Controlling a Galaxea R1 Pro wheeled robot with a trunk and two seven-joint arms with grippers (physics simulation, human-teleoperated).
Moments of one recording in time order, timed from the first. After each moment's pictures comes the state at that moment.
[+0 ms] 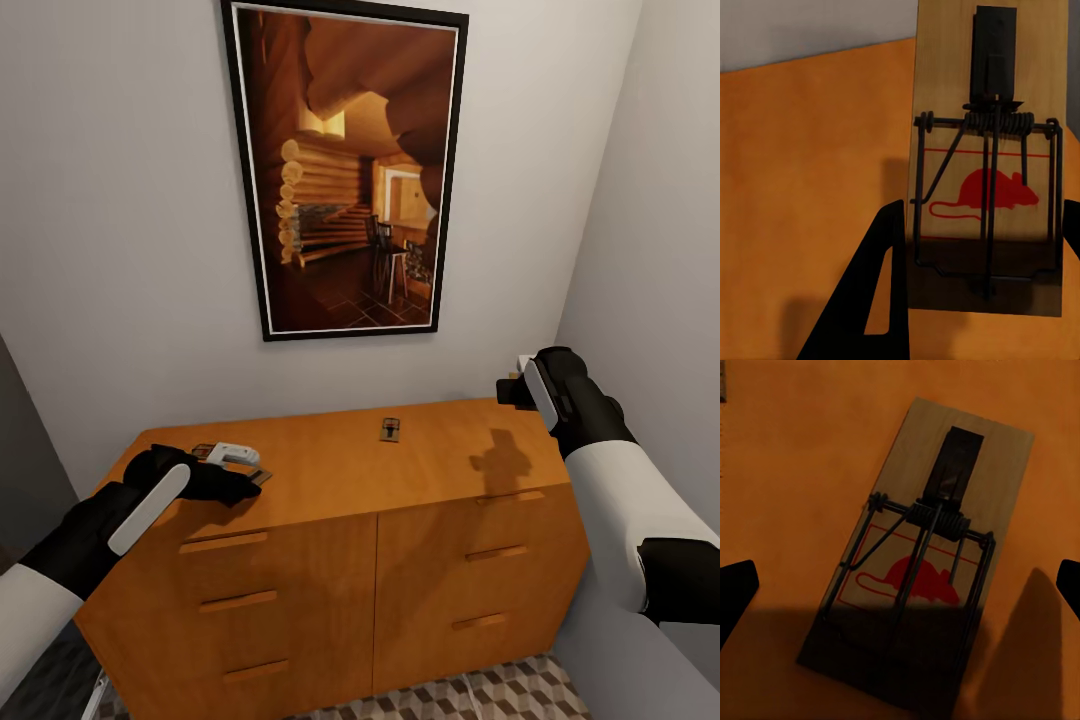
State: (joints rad) left arm -0.78 0.40 -0.50 -1.23 0.72 1.04 0.12; right arm -1.17 -0.12 0.00 -0.81 -0.06 1.04 -0.12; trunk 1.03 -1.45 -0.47
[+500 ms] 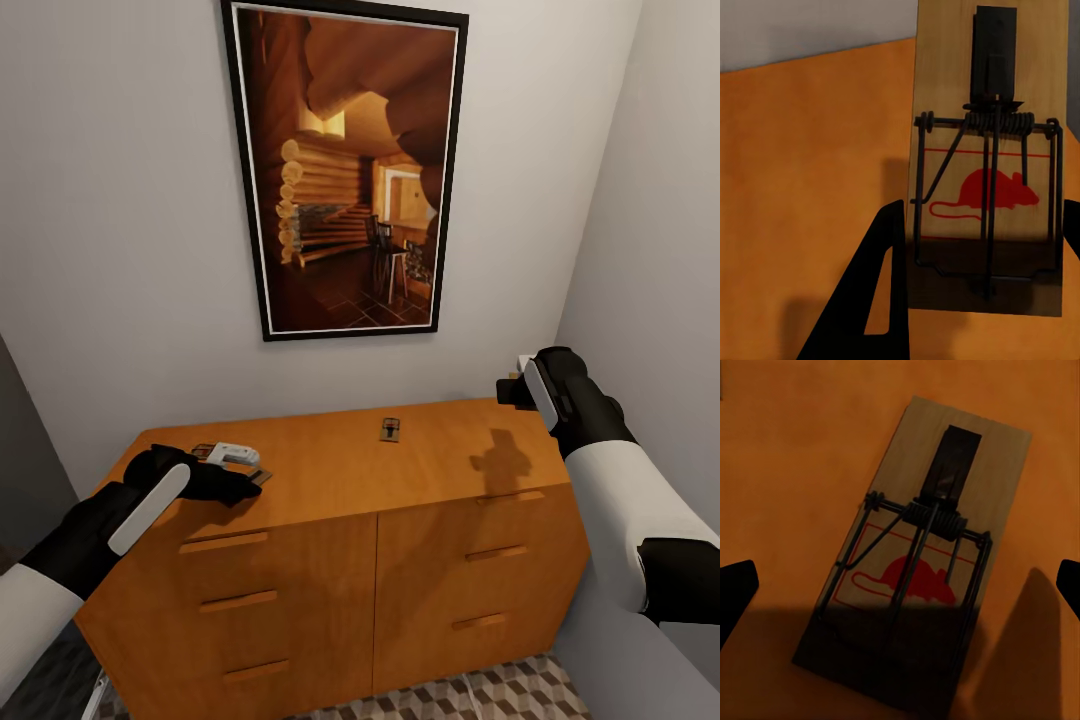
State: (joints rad) left arm -0.78 0.40 -0.50 -1.23 0.72 1.04 0.12; right arm -1.17 -0.12 0.00 -0.81 -0.06 1.04 -0.12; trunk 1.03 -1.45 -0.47
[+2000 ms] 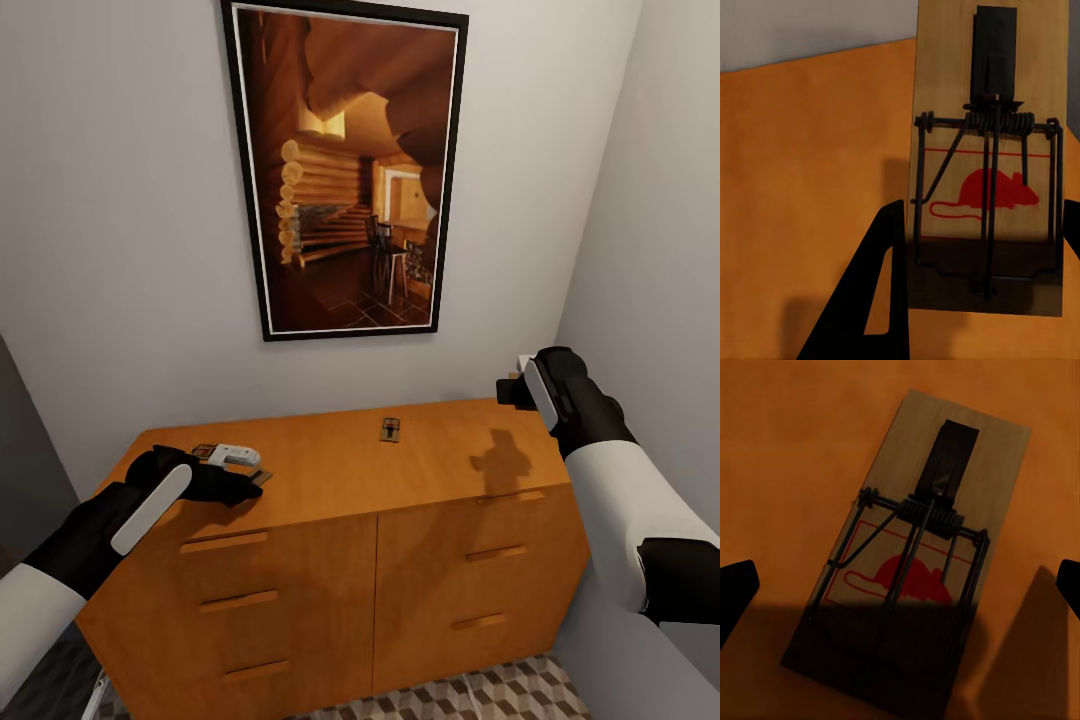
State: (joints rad) left arm -0.78 0.39 -0.50 -1.22 0.72 1.04 0.12; right arm -1.17 -0.12 0.00 -0.81 -0.06 1.04 -0.12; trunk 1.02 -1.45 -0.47
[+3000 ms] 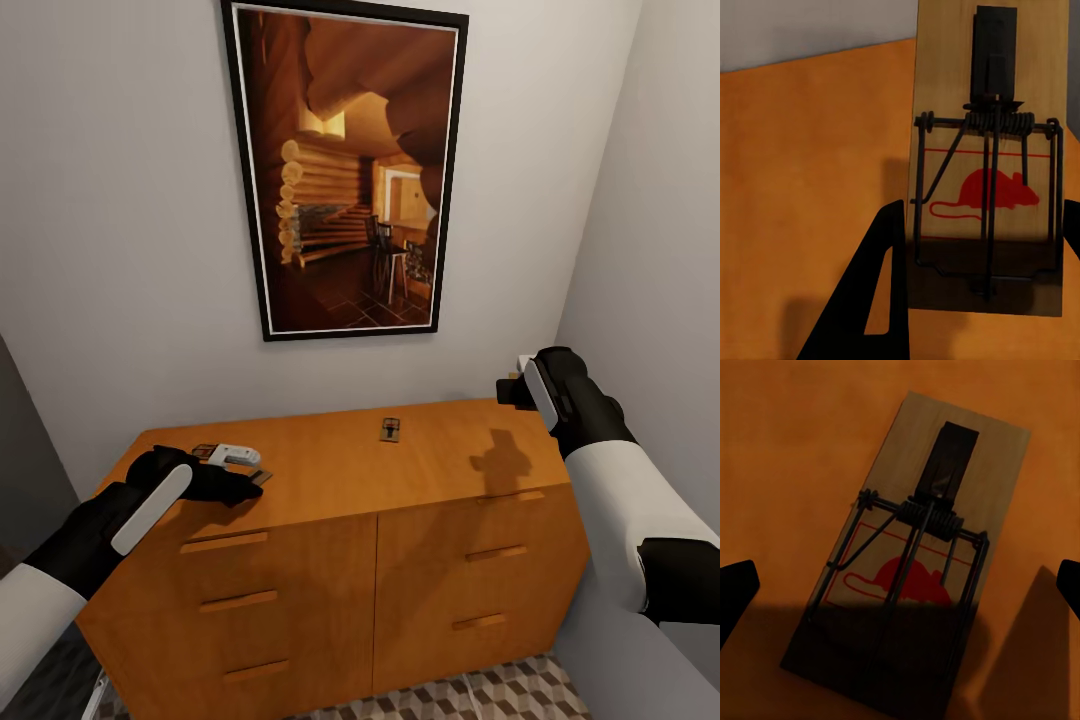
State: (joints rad) left arm -0.78 0.39 -0.50 -1.21 0.72 1.04 0.12; right arm -1.17 -0.12 0.00 -0.81 -0.06 1.04 -0.12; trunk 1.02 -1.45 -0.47
